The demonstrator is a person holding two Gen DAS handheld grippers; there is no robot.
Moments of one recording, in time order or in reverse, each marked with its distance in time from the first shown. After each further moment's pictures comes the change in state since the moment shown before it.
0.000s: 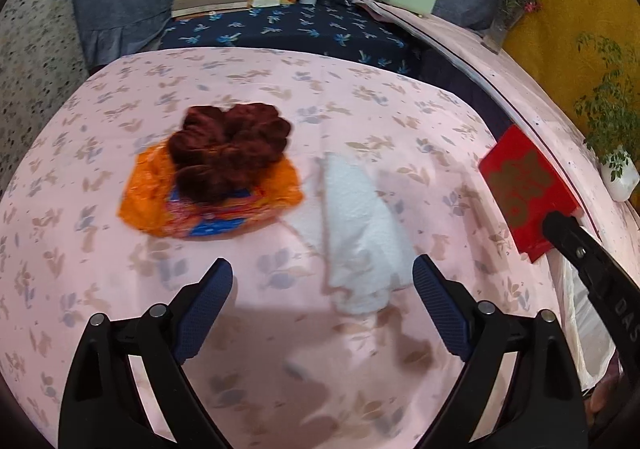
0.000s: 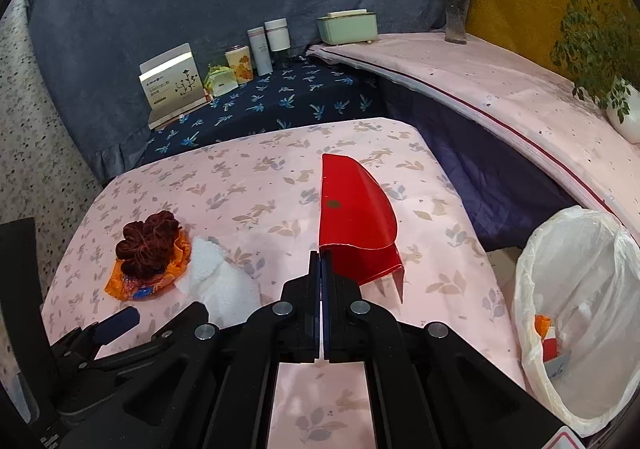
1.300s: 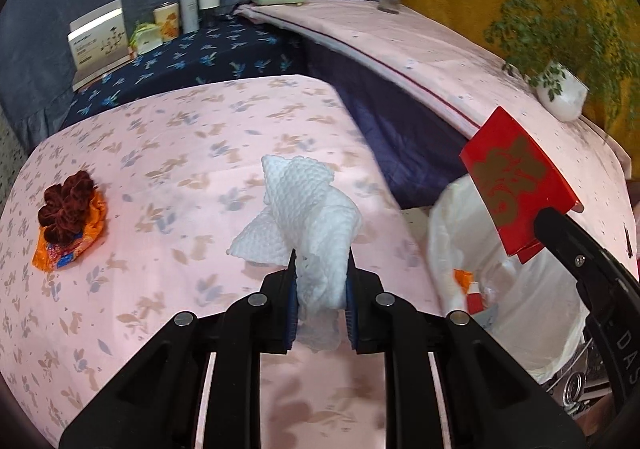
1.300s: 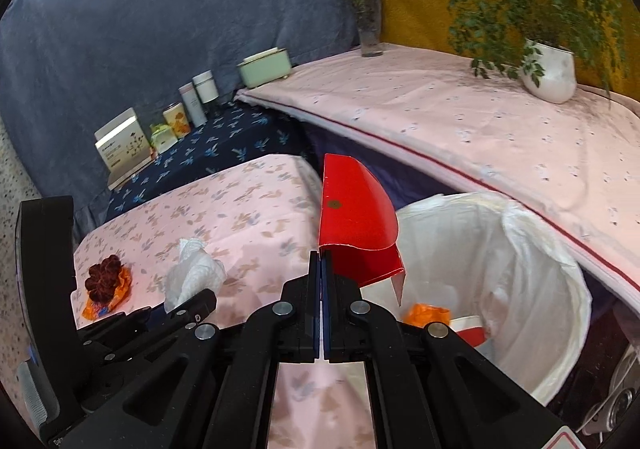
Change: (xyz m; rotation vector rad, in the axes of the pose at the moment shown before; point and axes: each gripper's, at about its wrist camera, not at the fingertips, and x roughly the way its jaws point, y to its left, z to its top) left arm -0.019 -0.184 -0.026 0.291 -0.005 -0.098; right arm -0.080 -0.145 -0.013 0.181 -0.110 -0.091
